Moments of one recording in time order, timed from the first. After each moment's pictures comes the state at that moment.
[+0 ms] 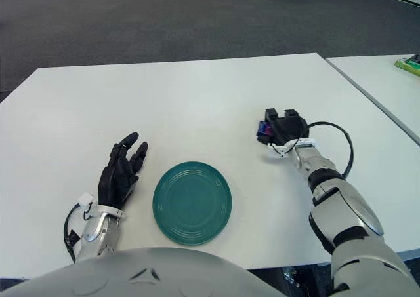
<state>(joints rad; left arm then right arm) 0.37 -0.12 -0.08 0.06 -0.31 -0.38 -0.22 -0.57 -0.61 0.66 1.20 -0.80 -0.20 -0.53</state>
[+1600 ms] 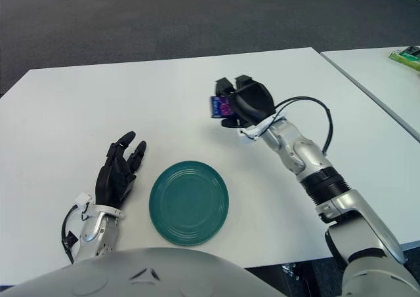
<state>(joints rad) 0.37 -0.12 -0.06 0.04 -0.33 -0.37 -0.22 -0.40 -0.65 0.46 0.02 -0.88 -0.23 -0.22</state>
